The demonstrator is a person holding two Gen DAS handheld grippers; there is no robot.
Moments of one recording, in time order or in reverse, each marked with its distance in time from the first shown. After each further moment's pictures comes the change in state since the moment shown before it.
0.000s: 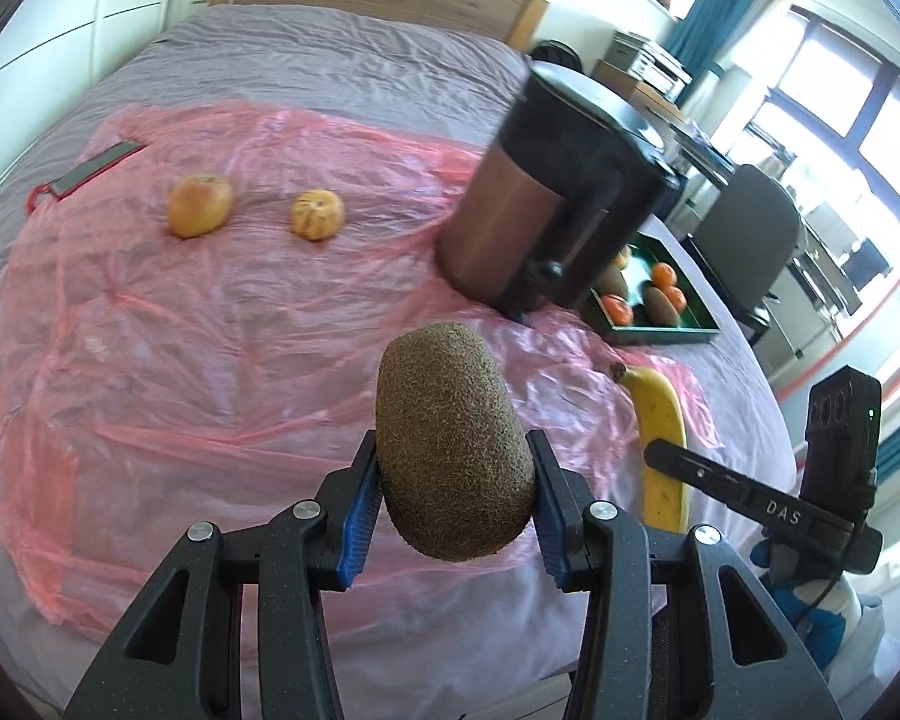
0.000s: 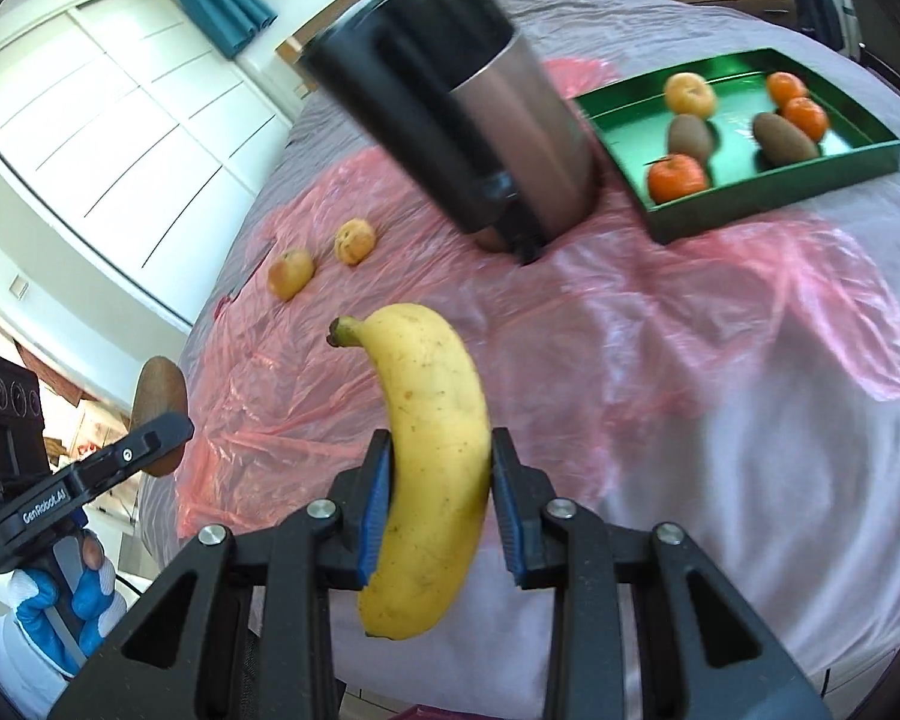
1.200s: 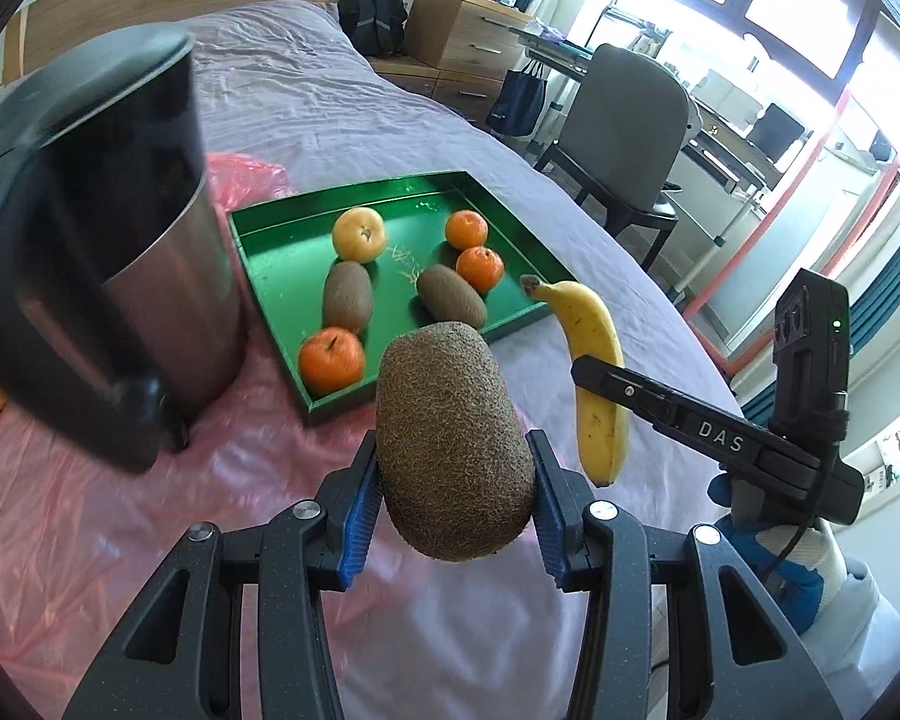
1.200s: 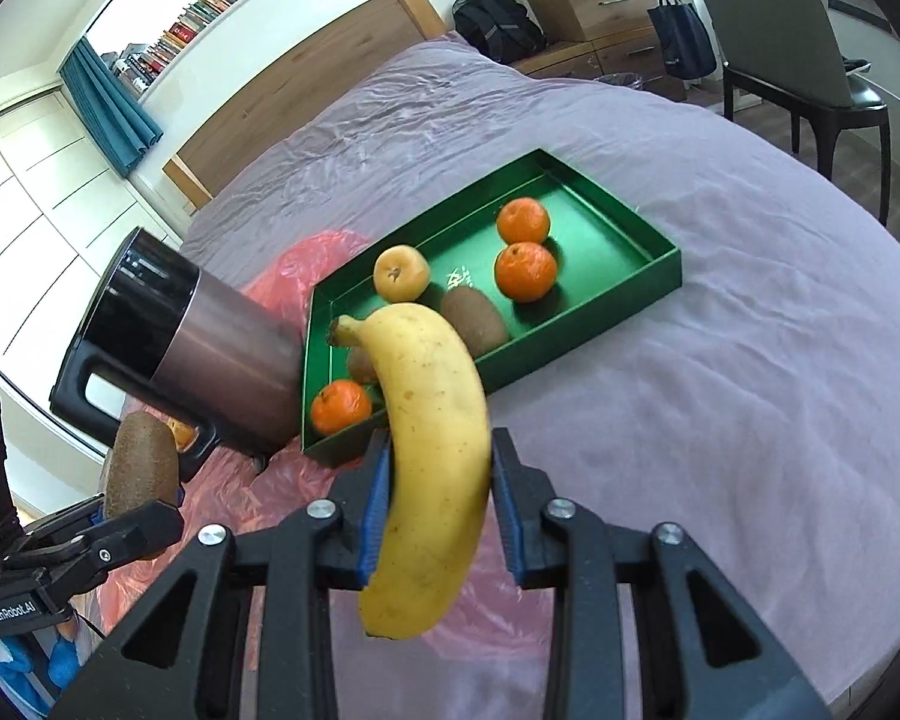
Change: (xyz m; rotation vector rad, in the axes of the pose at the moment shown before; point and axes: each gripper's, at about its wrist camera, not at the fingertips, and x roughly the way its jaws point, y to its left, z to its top) left arm 0.147 -0.229 0.079 0.287 0.134 -0.179; right arm -0.080 -0.188 0.107 0.129 -0.207 -0.196
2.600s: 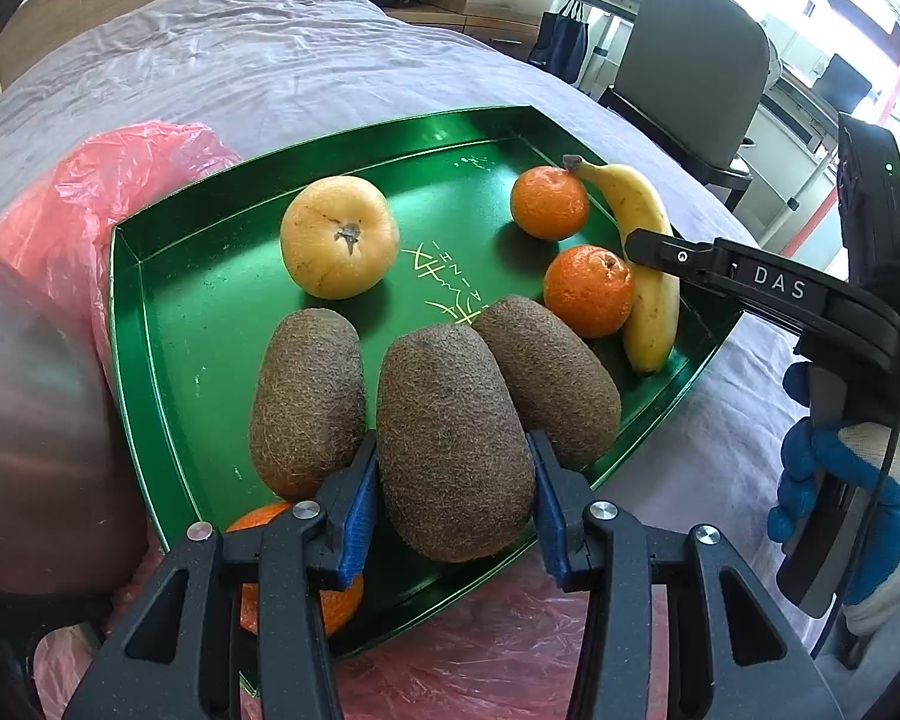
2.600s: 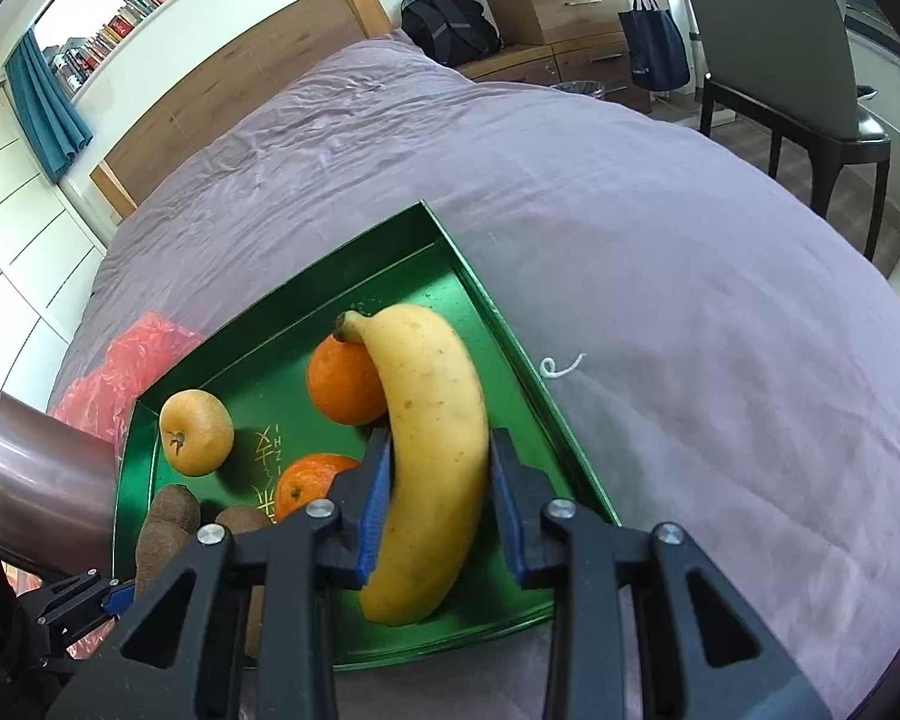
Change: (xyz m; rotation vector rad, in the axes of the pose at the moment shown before) left arm 0.163 0.014 0.059 0.044 0.110 0.126; right arm 0.126 -0.085 0.112 -0.014 -0.002 -0.145
